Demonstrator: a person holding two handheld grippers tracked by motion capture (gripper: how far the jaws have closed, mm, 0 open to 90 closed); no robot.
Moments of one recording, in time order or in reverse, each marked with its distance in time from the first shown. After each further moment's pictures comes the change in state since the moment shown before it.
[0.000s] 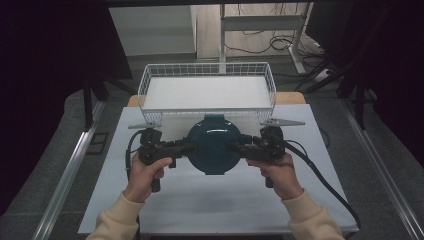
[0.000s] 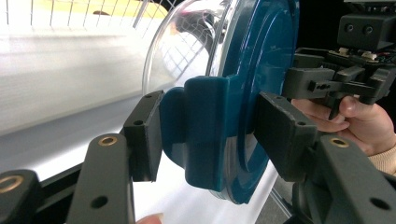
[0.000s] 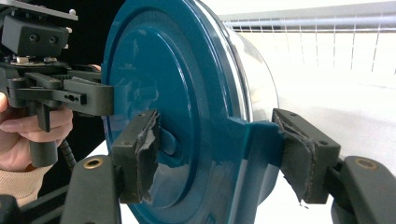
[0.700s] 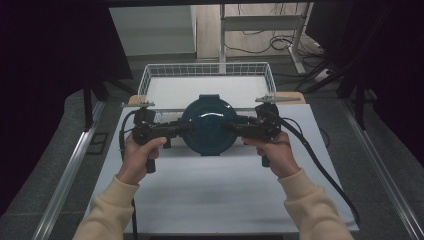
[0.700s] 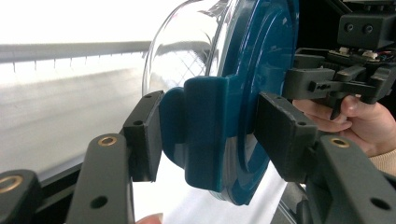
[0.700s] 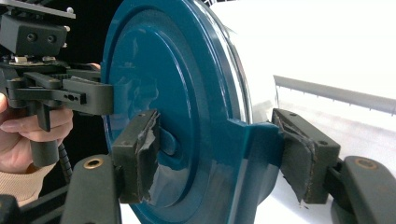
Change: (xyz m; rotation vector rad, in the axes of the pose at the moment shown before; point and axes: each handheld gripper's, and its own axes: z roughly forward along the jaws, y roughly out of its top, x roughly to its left) left arm 0.004 0.048 -0.011 -0.028 0.014 0.019; right arm -0.001 0.052 0.011 0.000 0.009 -0.021
